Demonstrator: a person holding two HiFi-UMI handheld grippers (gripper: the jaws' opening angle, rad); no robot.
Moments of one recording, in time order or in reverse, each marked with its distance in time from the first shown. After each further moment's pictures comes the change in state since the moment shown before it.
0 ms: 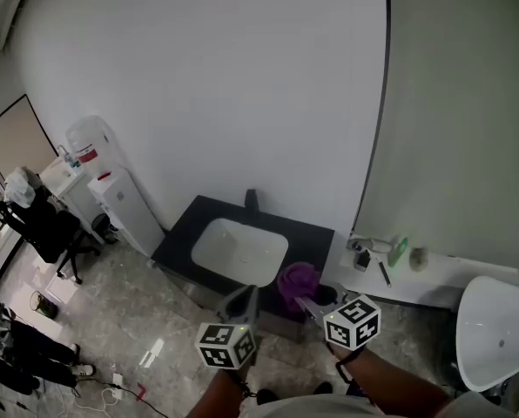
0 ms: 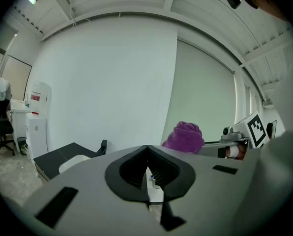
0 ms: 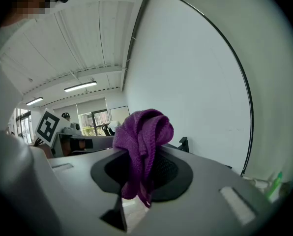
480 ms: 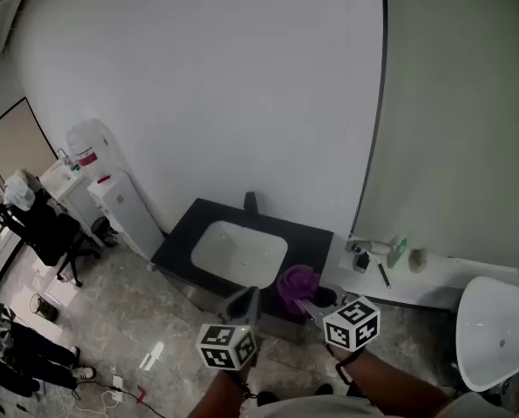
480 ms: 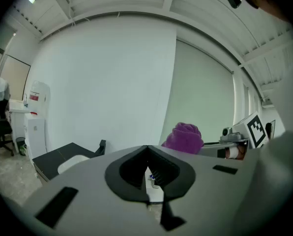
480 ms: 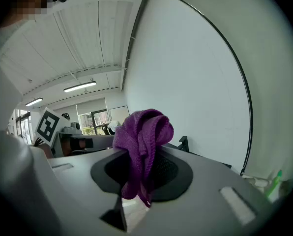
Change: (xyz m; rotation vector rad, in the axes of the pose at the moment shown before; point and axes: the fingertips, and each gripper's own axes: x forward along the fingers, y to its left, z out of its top) left arm -0.001 -0.007 -0.003 0.006 0.002 -0.012; right arm -0.005 0.002 -0.005 0.011 0.001 -0.002
